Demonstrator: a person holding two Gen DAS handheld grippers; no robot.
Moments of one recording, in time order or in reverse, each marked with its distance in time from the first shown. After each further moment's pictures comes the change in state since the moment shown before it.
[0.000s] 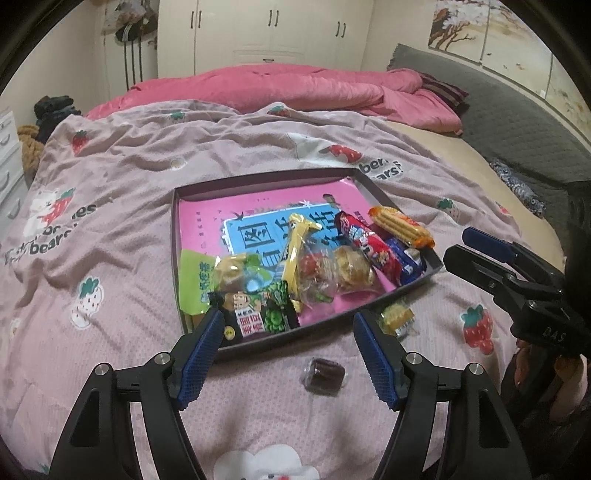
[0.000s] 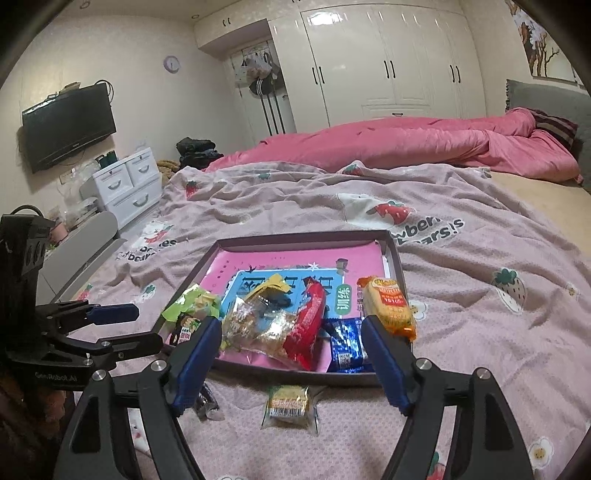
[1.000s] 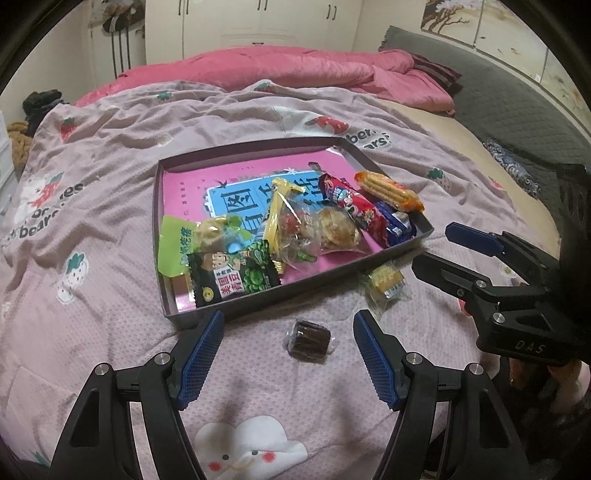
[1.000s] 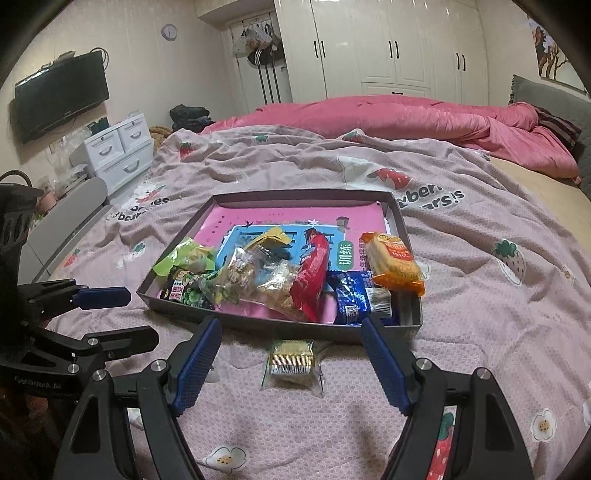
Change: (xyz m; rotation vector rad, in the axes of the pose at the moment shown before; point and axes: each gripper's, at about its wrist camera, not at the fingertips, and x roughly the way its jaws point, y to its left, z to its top) left arm 0.007 -0.011 -0.022 0.024 0.073 -0.025; right arm 0.012 0.016 -0.023 -0.049 0.113 -0.057
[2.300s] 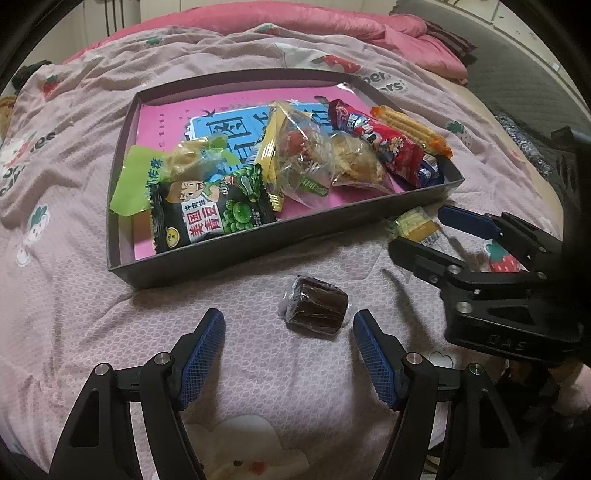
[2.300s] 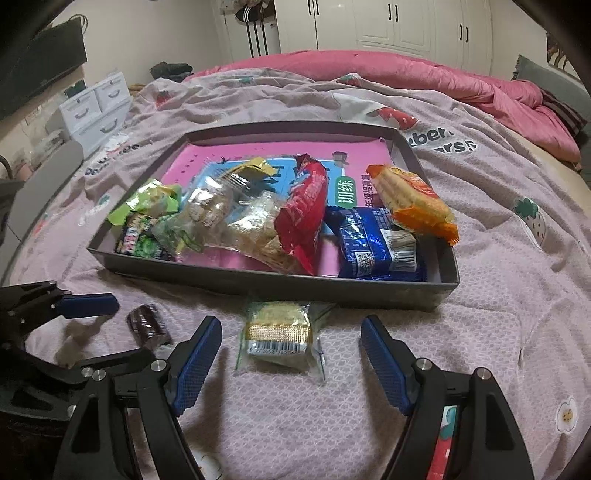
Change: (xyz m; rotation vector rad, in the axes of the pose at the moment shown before) left arm 0.061 0.000 -0.018 -0.028 0.173 -0.009; right arm 0.066 0.002 -0.020 -0.009 0.190 -0.077
